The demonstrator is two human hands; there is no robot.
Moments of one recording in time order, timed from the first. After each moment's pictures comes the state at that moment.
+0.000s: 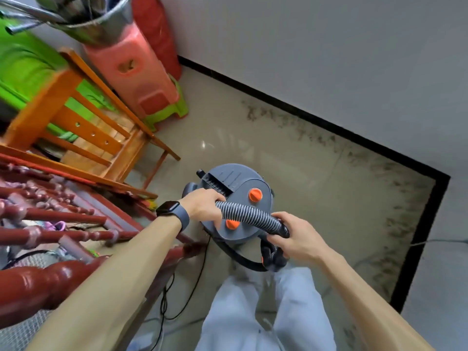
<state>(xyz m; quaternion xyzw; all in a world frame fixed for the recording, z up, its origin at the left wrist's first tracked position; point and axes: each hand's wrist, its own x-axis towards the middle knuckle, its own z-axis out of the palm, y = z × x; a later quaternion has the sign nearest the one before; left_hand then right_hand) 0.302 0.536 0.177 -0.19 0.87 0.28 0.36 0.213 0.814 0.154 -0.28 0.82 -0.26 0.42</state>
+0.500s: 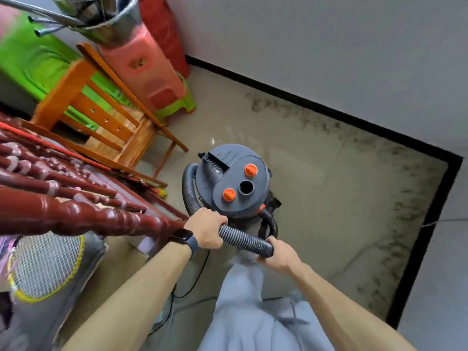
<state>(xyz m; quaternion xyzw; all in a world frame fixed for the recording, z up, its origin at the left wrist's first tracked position) 0.404 0.665 0.165 -0.09 0.94 0.08 0.32 0.322 0.891 0.079 -0.21 0.80 -0.16 0.54</state>
